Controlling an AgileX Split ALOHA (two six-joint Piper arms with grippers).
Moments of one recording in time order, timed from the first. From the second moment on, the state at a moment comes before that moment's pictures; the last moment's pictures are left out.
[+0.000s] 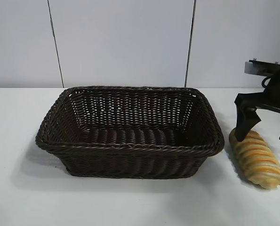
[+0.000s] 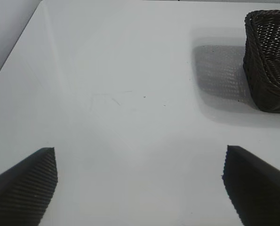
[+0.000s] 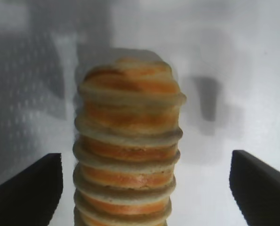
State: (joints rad) left arm -0.04 -0.02 -0.48 0.06 1.12 -0.02; right arm -0.01 1.93 -1.14 0.20 0.70 -0.21
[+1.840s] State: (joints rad) left arm -0.04 -0.02 -0.48 0.06 1.12 -0.02; right arm 0.57 1.83 -1.53 0.10 0.85 -0.94
